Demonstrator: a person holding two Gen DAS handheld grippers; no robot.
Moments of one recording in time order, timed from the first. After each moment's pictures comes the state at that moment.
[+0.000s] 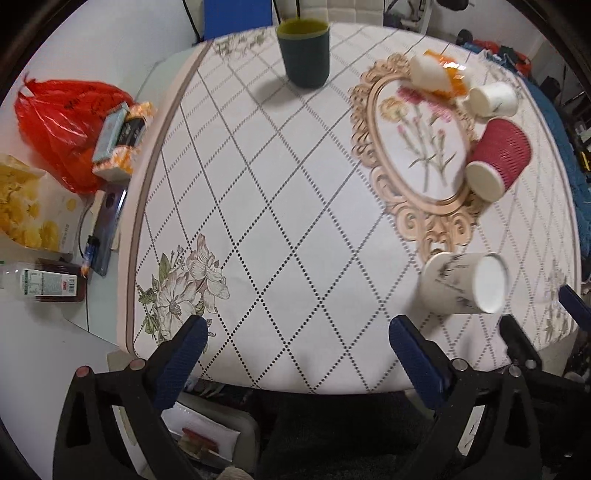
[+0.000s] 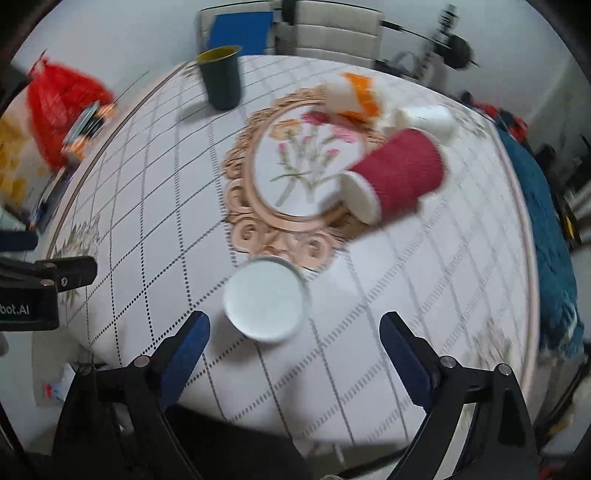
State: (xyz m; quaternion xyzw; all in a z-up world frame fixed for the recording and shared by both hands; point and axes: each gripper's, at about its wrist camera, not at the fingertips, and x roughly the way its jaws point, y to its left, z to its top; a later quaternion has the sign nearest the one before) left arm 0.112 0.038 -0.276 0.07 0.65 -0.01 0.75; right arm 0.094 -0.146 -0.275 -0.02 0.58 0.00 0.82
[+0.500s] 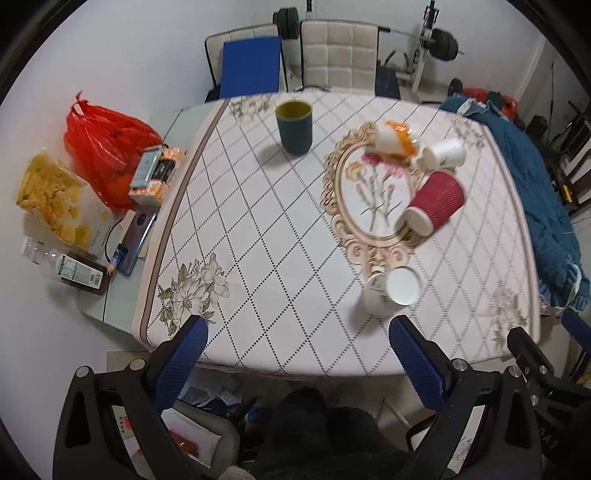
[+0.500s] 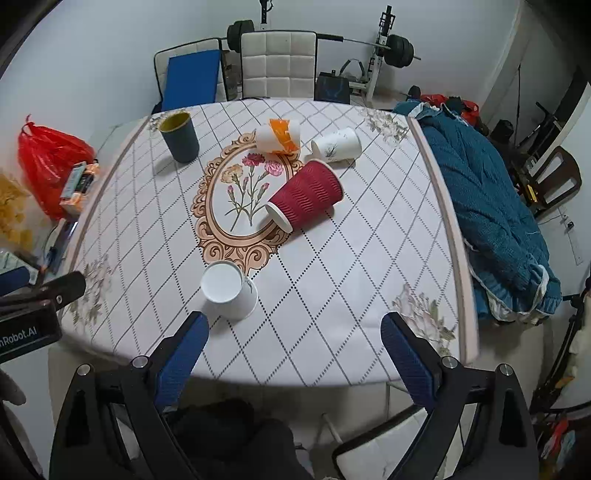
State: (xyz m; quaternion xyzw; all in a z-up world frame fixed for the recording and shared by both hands) left arm 0.046 0.013 -0.164 0.04 0.57 -0.01 0.82; right arm 0.029 -0.195 -0.154 0.02 0.55 -0.06 0.83
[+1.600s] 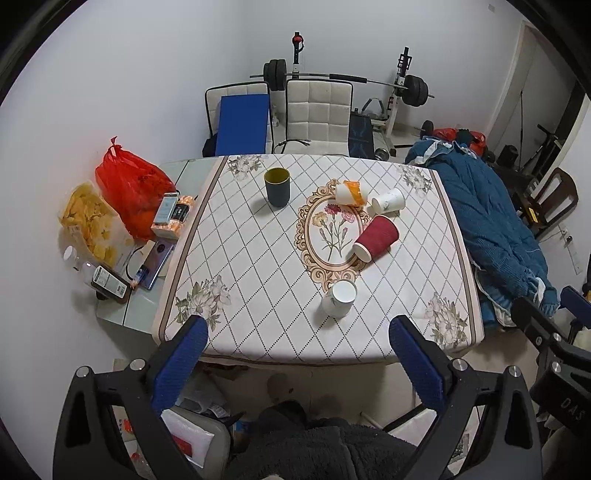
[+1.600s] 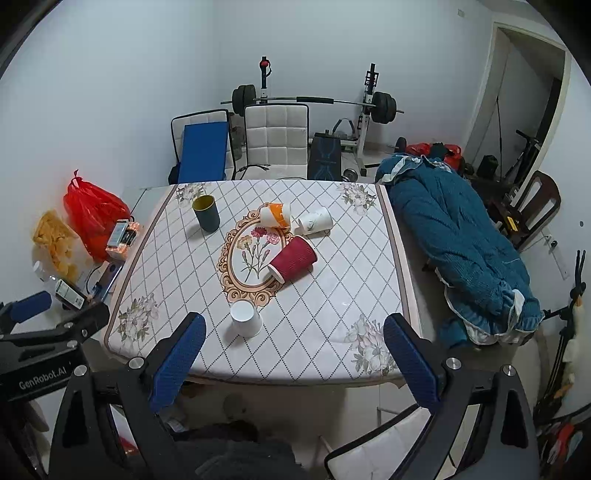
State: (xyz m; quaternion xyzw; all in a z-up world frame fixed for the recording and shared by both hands) left arm -0.047 0.008 -0.023 0.02 0.50 -0.04 0.86; right arm -0.088 -0.205 0.058 0.02 0.45 -0.07 0.89
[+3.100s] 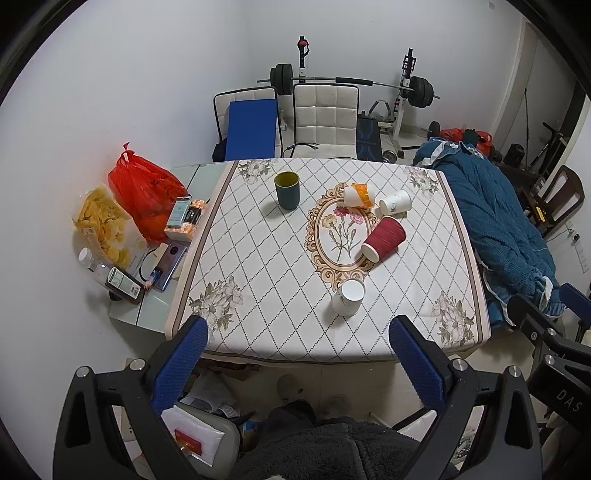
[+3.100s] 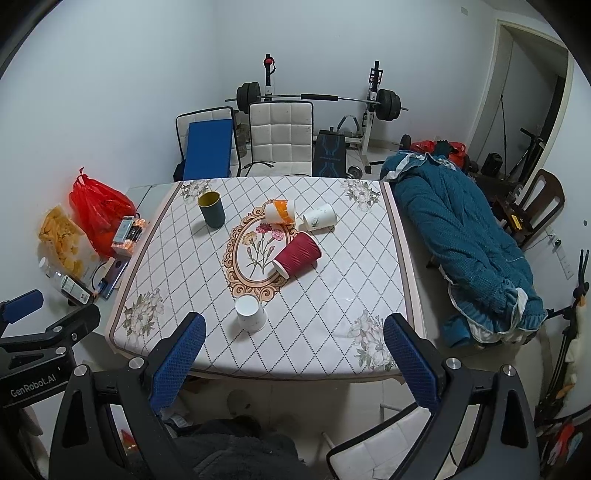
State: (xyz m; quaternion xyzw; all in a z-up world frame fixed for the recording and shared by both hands) left arm -0.063 0.021 -0.011 0.03 0.50 -0.03 0.87; right arm -0.088 -0.198 0.053 0.02 0.46 -0.06 0.88
